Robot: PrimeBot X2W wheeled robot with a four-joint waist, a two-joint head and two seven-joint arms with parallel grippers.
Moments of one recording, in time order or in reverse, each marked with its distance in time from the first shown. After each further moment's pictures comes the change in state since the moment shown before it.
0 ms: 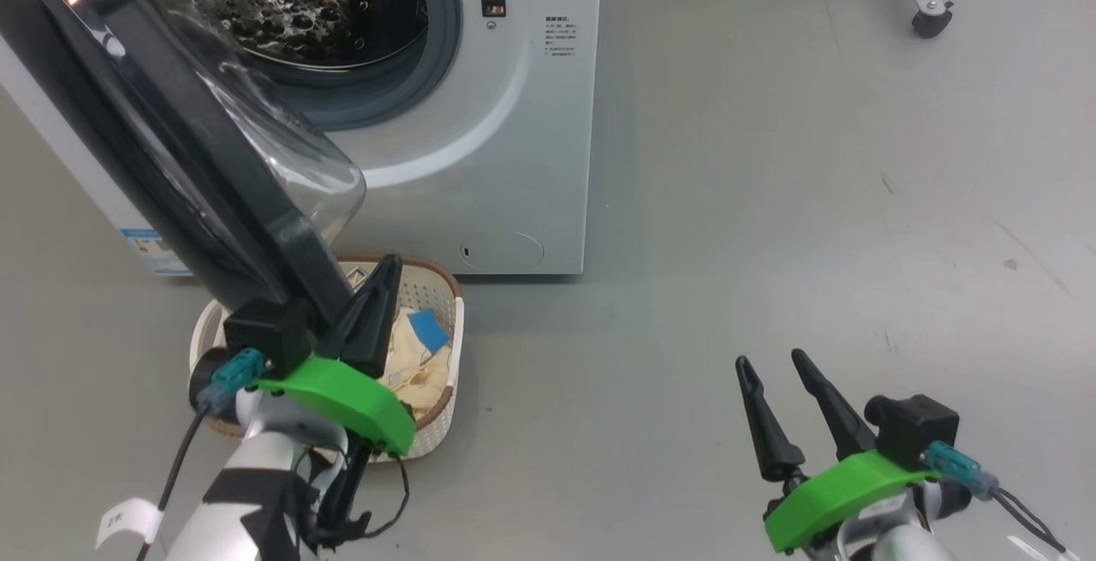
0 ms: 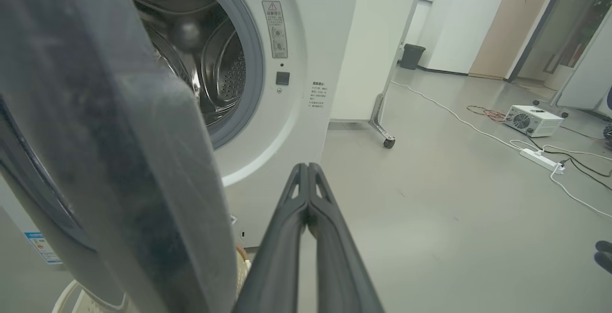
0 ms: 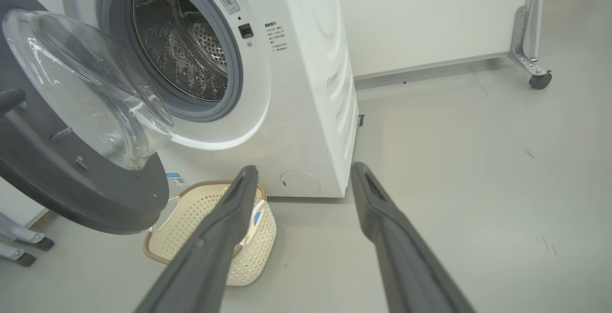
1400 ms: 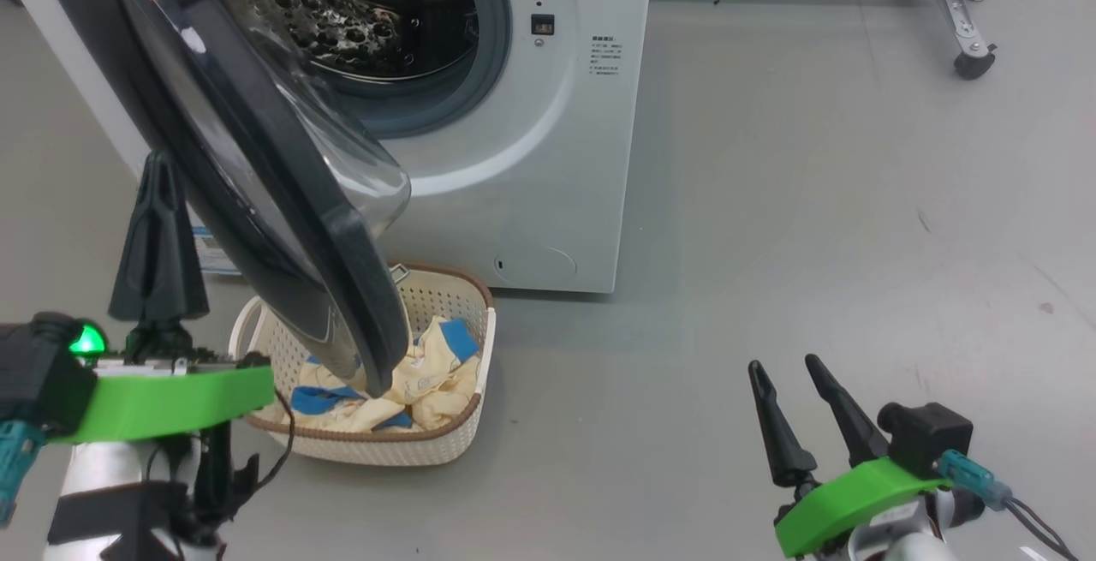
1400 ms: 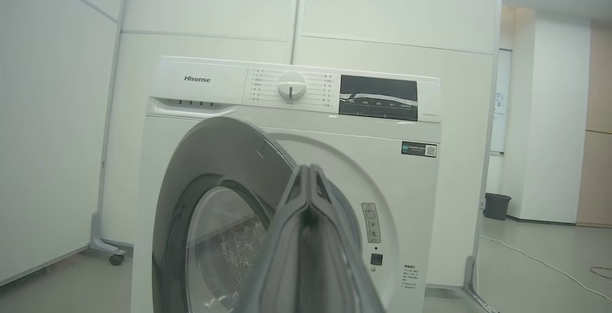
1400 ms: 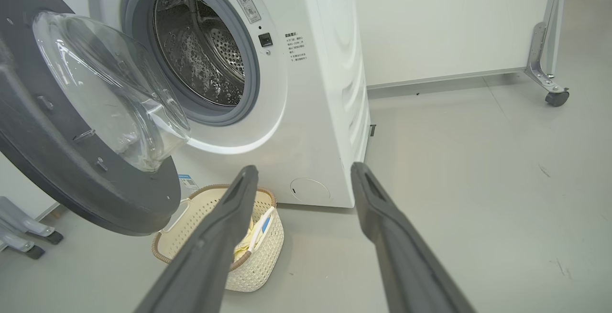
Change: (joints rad) left arm 0.125 -0.028 0.384 -0.366 0.155 0.000 -0.149; right arm 0.026 0.000 -0.029 -0.020 -0.016 0.000 0.000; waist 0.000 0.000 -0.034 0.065
